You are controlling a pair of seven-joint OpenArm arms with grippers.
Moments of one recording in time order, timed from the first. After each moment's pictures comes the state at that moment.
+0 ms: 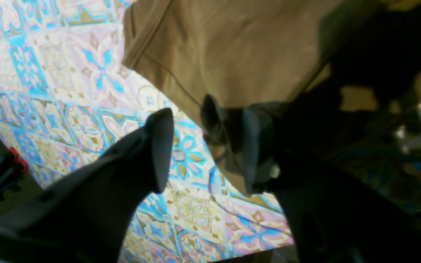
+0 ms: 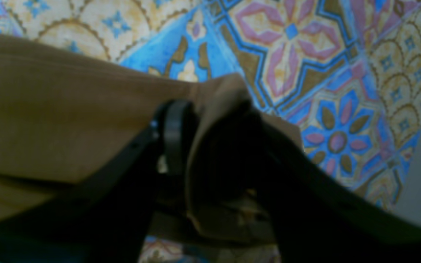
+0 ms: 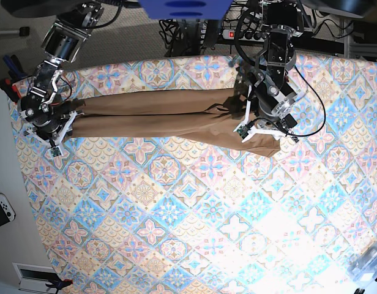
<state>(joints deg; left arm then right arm) 8.6 -5.8 5.3 113.3 18.7 -41.2 73.1 2.1 12.8 31.6 81.5 -9.7 44.8 -45.1</state>
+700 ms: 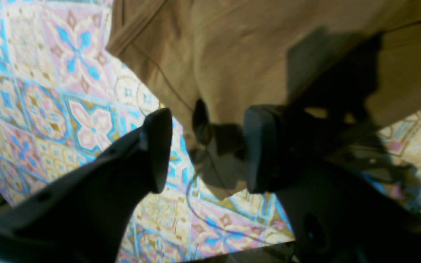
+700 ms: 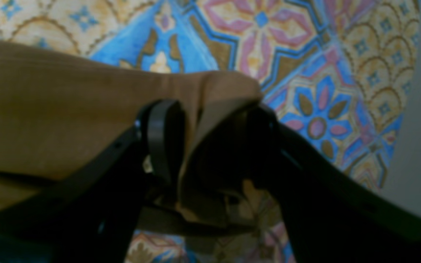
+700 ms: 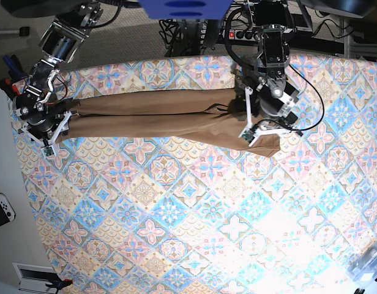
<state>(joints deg) 8.7 2.7 -3.4 113.3 18.4 -41.2 72.7 2.3 13.2 34.5 81.6 -9.9 44.8 -45.1</state>
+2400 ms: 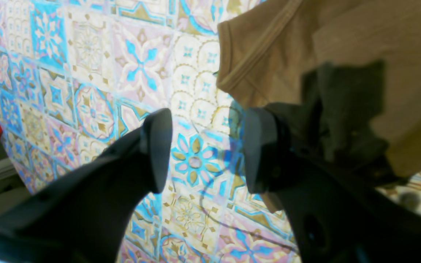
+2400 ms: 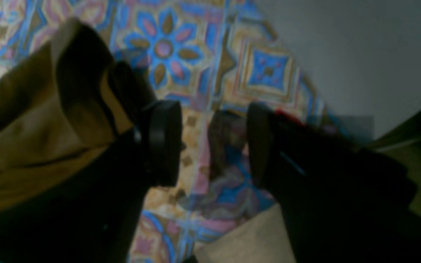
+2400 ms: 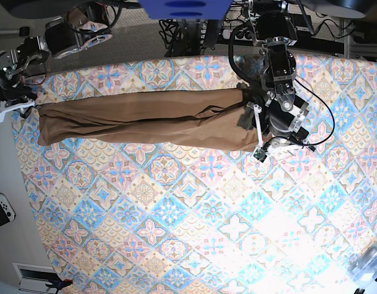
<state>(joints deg) 2.4 2.7 -6.4 113.5 18.9 -41.2 73.1 7.8 7.0 72.8 83.7 1.2 44.2 -51.5</state>
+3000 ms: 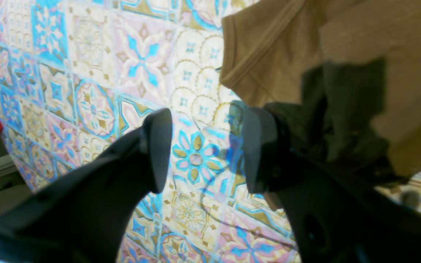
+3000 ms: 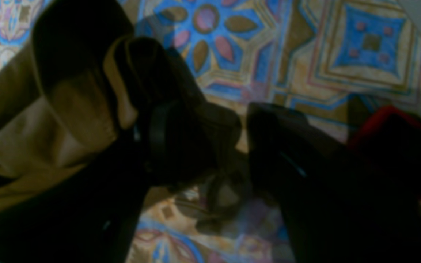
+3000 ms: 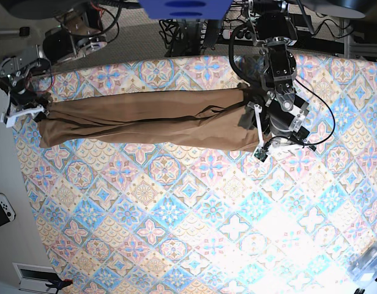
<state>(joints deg) 2.5 2.7 -6.4 113.5 19.1 -41.2 73.3 11.4 8.4 72.9 70.0 2.9 44.1 -52.8</state>
